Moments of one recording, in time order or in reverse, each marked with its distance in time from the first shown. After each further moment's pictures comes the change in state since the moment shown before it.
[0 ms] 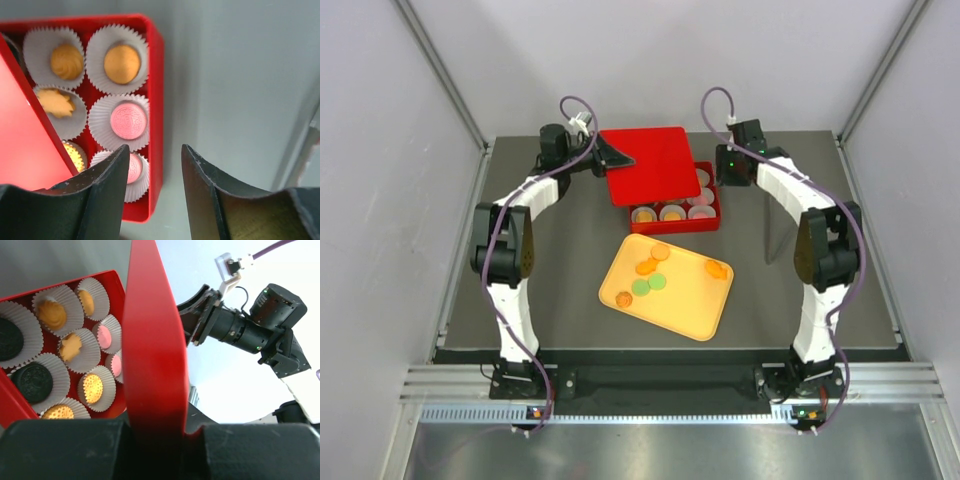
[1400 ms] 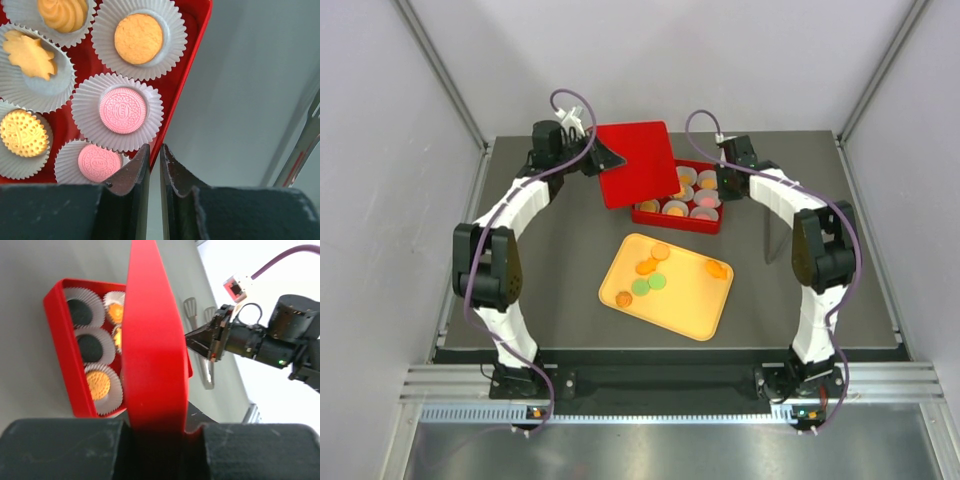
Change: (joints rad) left arm -0.032 -0.243 -0.088 -0.283 -0.275 0.360; right arm 0.035 -0.017 -0.135 0.059 0.078 -0.099
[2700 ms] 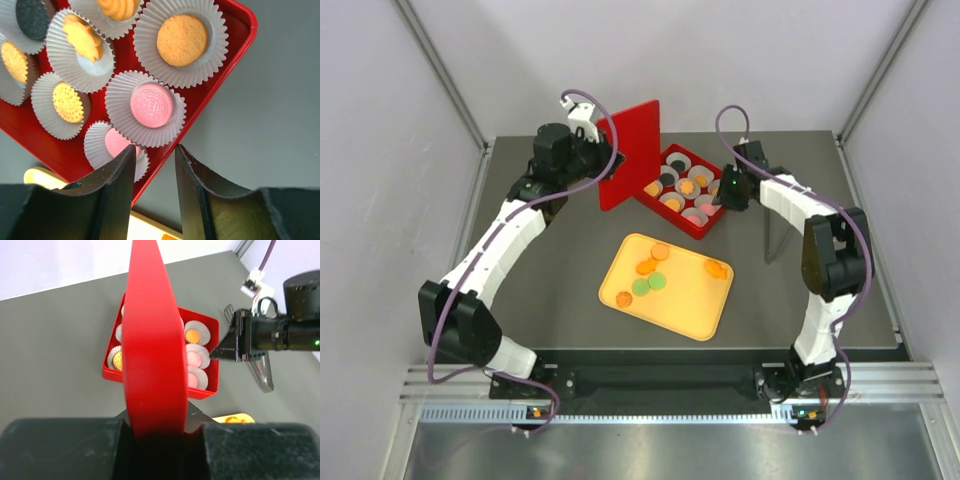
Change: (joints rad) left arm -0.196 -0.351 -0.057 -0.204 -0.433 0.386; right arm -0.035 -0.093 -0.116 0.014 -0.133 0.409
